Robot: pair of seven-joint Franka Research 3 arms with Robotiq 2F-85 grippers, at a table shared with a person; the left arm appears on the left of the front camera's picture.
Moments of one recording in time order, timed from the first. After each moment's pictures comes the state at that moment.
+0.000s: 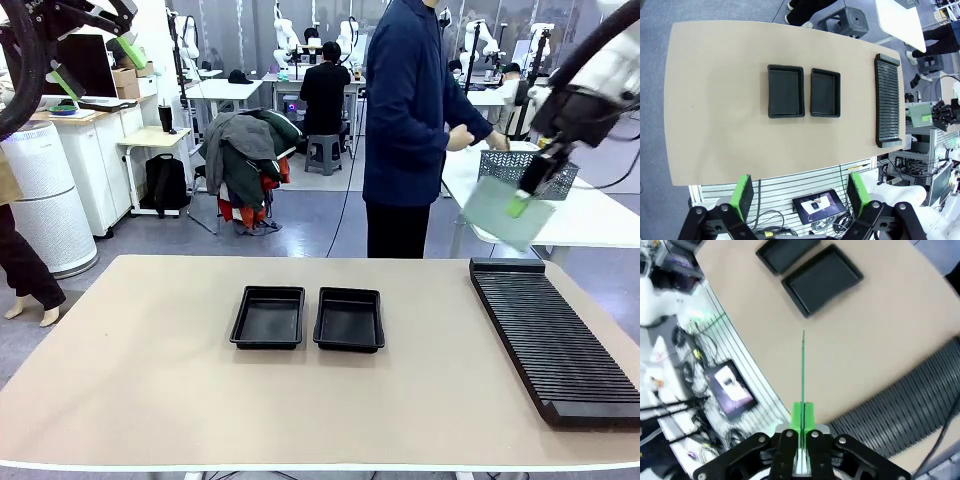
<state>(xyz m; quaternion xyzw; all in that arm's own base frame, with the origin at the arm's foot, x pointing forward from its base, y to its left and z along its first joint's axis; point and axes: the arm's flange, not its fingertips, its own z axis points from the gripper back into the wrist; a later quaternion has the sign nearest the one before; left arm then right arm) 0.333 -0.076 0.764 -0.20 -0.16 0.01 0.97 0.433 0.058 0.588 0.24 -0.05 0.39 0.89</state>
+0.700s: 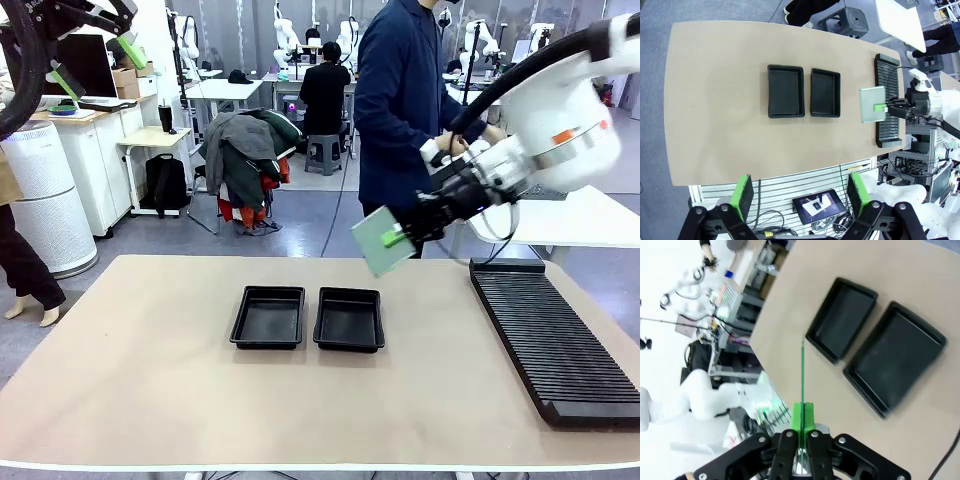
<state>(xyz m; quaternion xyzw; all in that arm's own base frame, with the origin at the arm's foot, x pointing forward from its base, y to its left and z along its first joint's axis) 0.333 -0.076 0.764 -0.20 -0.16 0.01 0.97 0.461 0.181 0.458 0.46 -0.08 0.21 0.86</state>
